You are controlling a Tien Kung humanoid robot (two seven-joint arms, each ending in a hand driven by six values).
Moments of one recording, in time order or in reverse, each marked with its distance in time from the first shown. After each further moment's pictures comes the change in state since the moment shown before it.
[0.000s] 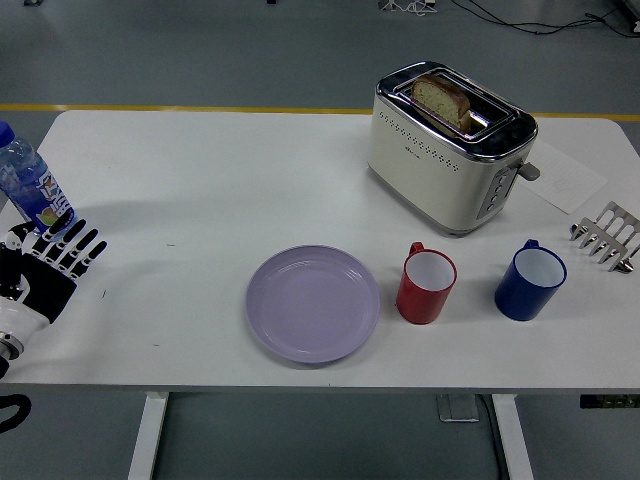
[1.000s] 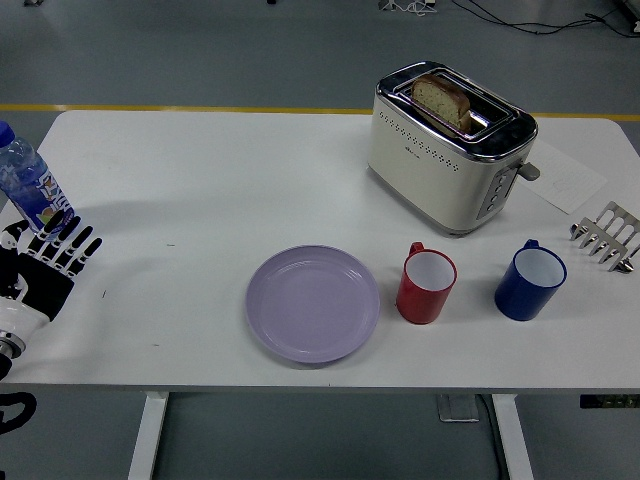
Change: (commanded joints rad) left arm -0.002 -0.009 0.009 0.010 -0.010 0.035 -0.044; right arm 0.002 0.002 0.009 0.000 -0.009 0.000 -0.001
